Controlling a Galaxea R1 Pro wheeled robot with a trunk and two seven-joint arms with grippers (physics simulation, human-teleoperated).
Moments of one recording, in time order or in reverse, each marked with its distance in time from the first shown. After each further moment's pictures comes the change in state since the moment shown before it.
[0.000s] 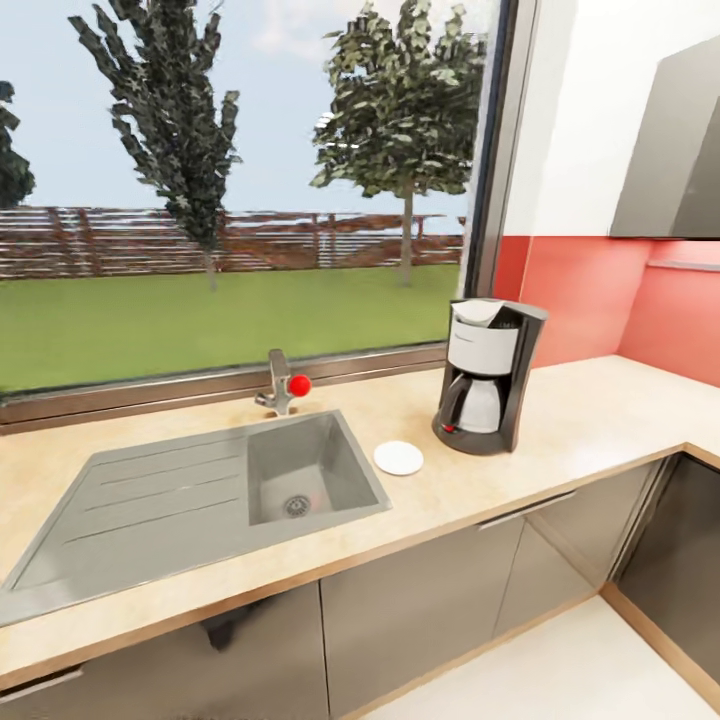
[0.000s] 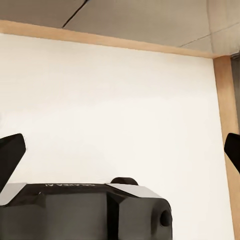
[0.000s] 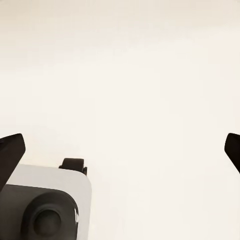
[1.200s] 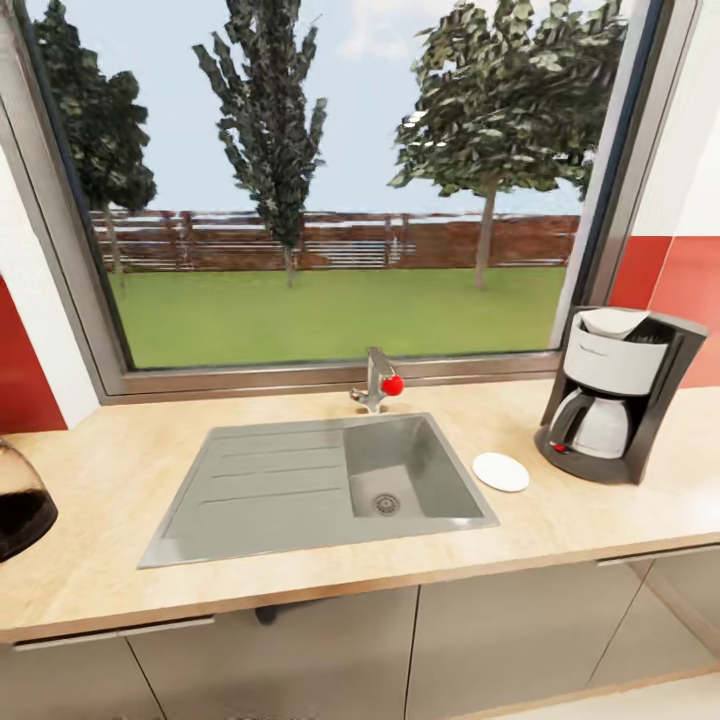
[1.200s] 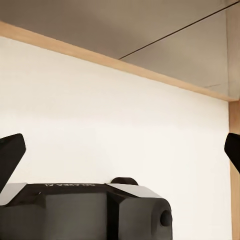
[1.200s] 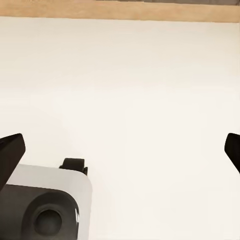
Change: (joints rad) left arm 0.000 0.000 0.000 0.000 0.000 0.000 0.000; right arm 0.000 0.001 0.000 0.000 0.000 0.000 0.000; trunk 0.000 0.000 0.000
